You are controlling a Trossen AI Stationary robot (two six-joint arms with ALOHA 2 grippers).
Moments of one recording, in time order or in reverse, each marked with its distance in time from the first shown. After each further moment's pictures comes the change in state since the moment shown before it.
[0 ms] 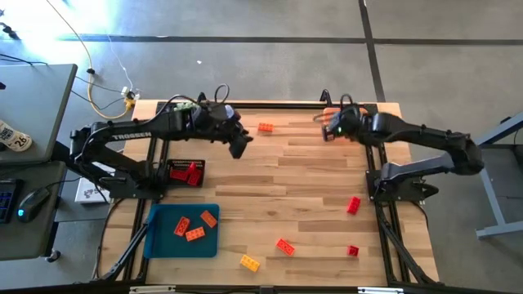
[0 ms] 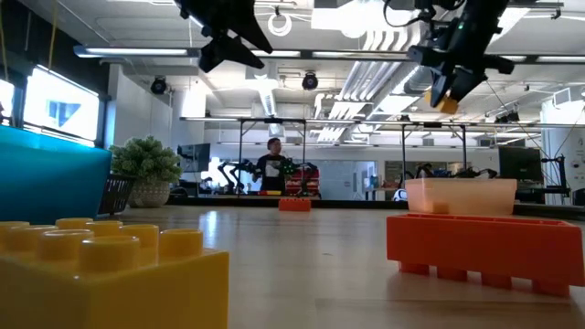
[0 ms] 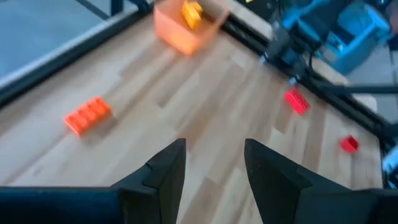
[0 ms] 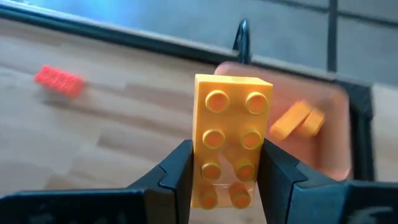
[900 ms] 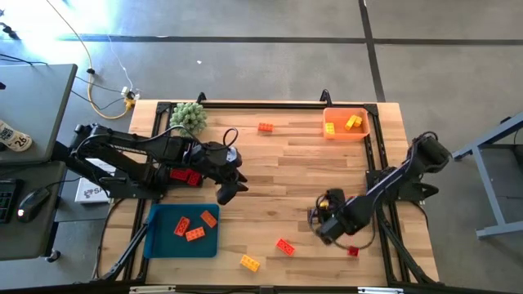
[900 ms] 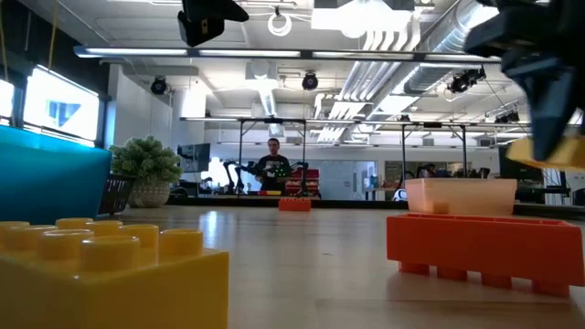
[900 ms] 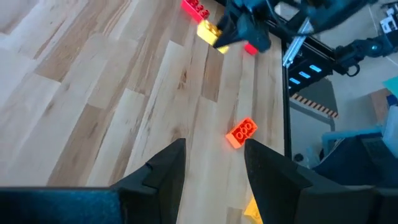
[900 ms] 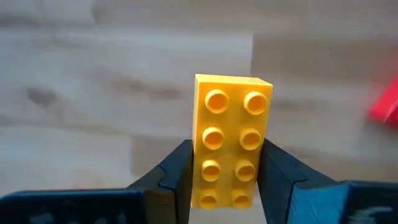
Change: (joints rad) left arm -0.353 0.000 0.000 -0.080 0.095 -0.092; right arm 0.959 0.470 -0.001 0.083 -0.304 1.298
